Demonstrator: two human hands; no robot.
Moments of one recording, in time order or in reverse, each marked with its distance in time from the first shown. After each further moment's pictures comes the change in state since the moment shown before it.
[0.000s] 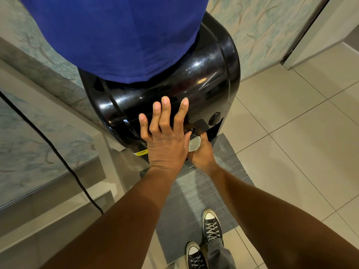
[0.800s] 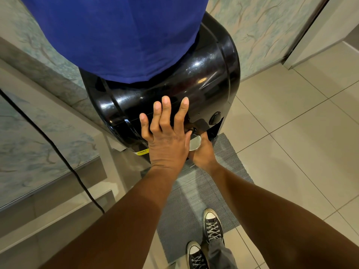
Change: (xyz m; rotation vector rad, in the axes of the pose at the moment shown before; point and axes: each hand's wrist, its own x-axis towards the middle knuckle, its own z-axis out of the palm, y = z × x) left_hand 0.000 0.001 -0.002 -0.024 -0.012 -0.010; right_hand 0.008 0.013 0.003 0.094 -0.009 -0.120
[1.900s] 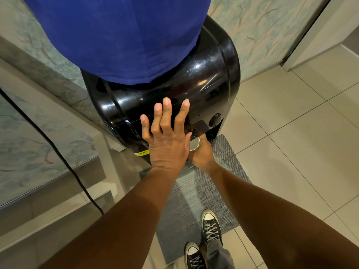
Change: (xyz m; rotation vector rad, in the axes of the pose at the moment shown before) left_hand 0.000 0.000 0.003 0.005 0.017 -0.008; right_hand -0.006 -0.019 -0.001 0.034 -0.067 0.012
